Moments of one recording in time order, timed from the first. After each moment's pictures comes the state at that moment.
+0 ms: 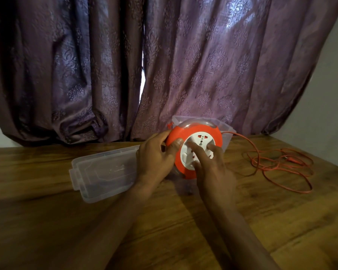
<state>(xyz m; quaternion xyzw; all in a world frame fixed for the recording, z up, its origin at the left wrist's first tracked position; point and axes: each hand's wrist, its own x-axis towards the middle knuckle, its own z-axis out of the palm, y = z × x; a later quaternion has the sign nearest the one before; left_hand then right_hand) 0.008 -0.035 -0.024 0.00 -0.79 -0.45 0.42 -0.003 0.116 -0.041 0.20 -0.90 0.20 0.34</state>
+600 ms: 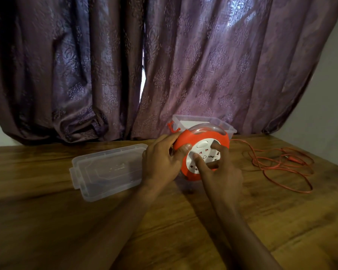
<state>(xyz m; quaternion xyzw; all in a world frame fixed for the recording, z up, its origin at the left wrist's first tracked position) 0.010 -0.024 -0.028 -0.03 -0.81 -0.41 0.42 -0.003 0.120 -0.040 0.09 -0.84 0.43 0.33</state>
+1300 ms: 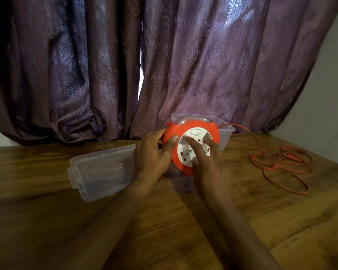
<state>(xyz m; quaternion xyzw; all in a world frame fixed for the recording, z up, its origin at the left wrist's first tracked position) 0.003 -0.039 -0.028 0.02 -0.78 -0.47 0.42 -0.004 0.113 -0.039 0.24 -0.89 0.24 0.32</state>
